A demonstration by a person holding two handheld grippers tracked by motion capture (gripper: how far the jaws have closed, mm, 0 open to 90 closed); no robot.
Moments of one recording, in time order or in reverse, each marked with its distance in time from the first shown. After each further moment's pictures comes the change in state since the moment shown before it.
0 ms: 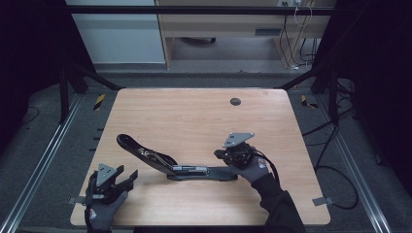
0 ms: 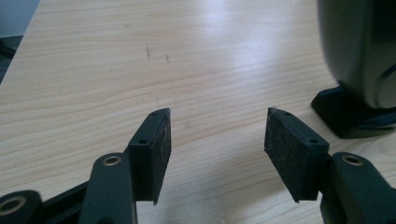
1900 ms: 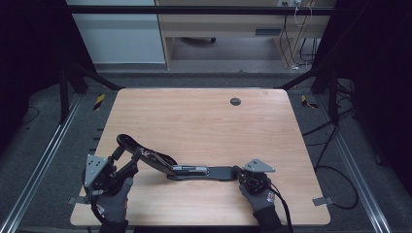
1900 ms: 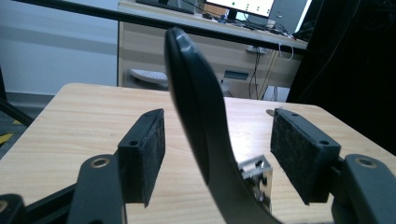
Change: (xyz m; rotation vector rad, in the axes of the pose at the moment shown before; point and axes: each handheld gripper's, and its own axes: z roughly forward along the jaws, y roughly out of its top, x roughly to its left) left arm -0.043 0.066 -0.030 -0.367 0.017 -0.176; right arm 0.029 -0.094 -0.002 -0.102 -0.281 0.305
